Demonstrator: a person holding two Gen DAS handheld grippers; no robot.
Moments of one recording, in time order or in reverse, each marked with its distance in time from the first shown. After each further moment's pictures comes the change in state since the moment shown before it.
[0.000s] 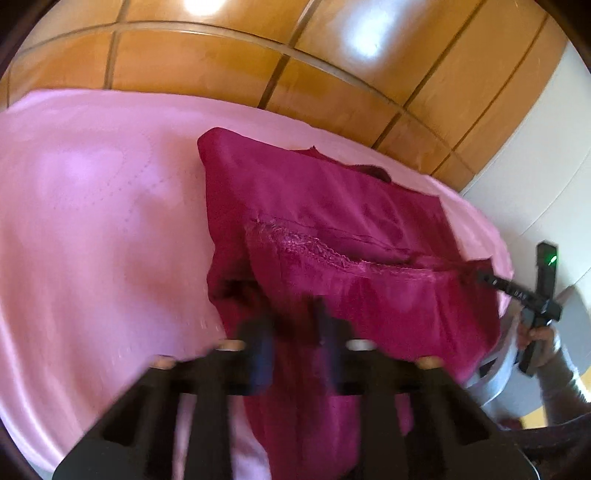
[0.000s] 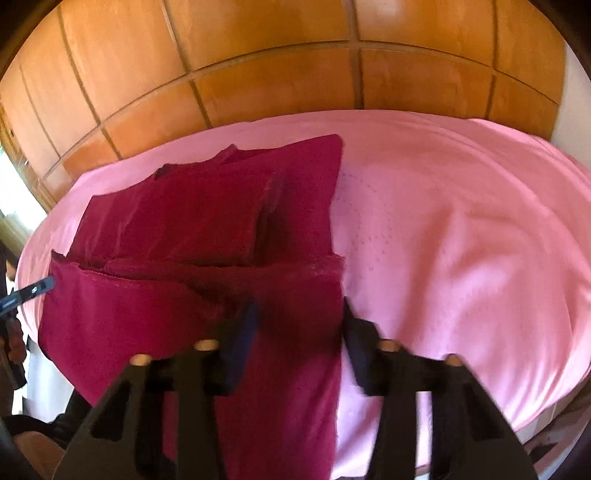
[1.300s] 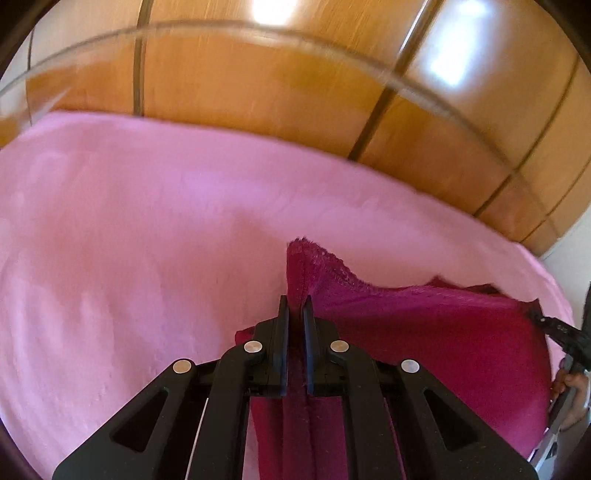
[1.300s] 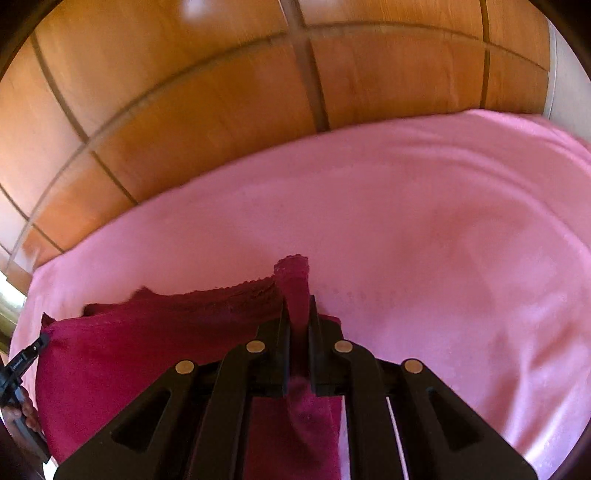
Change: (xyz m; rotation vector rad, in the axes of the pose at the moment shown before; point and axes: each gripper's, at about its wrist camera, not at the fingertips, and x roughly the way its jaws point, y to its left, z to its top) left arm 0.113 0.065 0.146 -0.147 -0.048 0.269; right arm 0.140 -0.040 0.154 0.255 -0.011 -0.074
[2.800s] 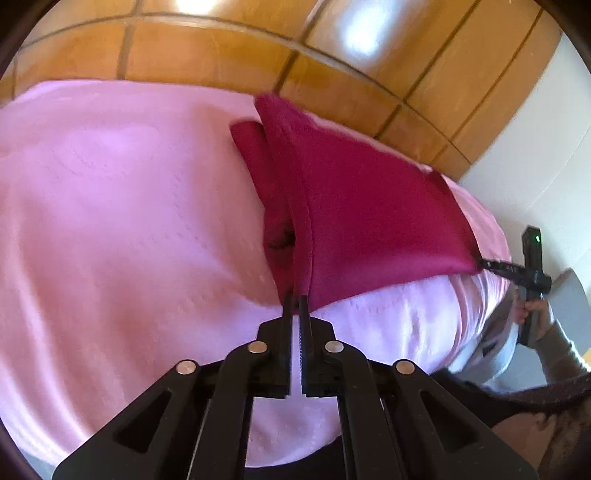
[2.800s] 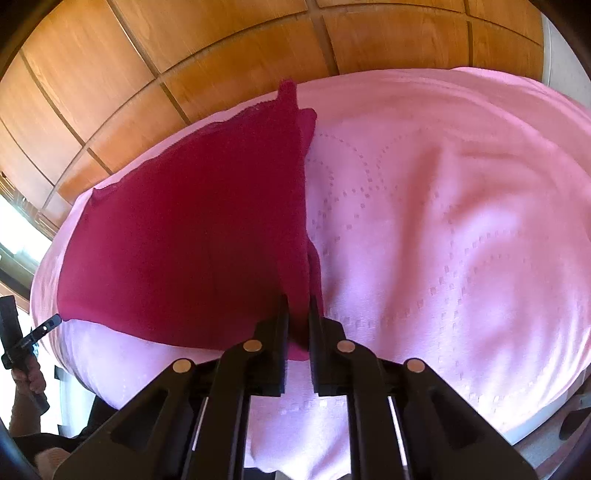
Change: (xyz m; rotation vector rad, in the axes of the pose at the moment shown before) left arm -0.137 0.056 -0.156 0.144 0.044 -0.310; right arm -0.112 -0.045 -0.169 -0.095 0.081 0.133
